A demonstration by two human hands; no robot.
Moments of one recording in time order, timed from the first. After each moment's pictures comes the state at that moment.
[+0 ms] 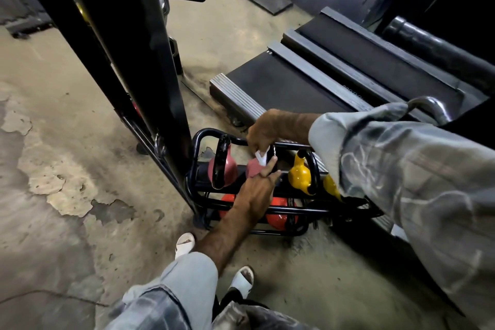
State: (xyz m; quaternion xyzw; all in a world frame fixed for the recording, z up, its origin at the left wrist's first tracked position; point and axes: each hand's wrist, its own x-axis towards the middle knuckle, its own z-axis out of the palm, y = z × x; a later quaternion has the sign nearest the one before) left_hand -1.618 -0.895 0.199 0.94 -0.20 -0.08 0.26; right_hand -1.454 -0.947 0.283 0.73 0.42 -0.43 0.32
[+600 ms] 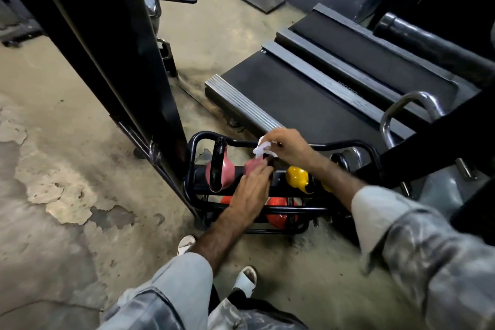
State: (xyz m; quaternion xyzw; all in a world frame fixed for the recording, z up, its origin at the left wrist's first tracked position) left_hand -1.616 -0.889 0.200 0.93 -0.18 -0.03 0.33; right_hand -1.518 -1.043 0.233 0.93 0.24 -0.02 -0.26
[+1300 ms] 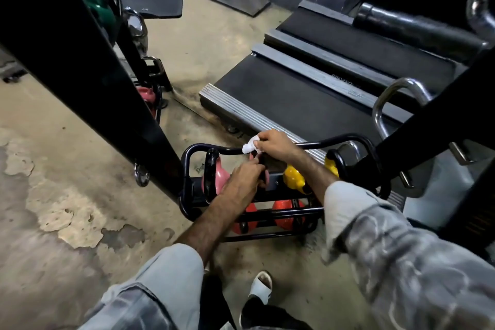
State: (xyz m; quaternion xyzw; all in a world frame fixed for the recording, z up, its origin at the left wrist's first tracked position) left_hand -1.573 -0.886 0.227 0.93 -0.24 -0.14 0.24; right_hand -1.505 -1.031 0.238 0.93 0.02 -0.15 -0.33
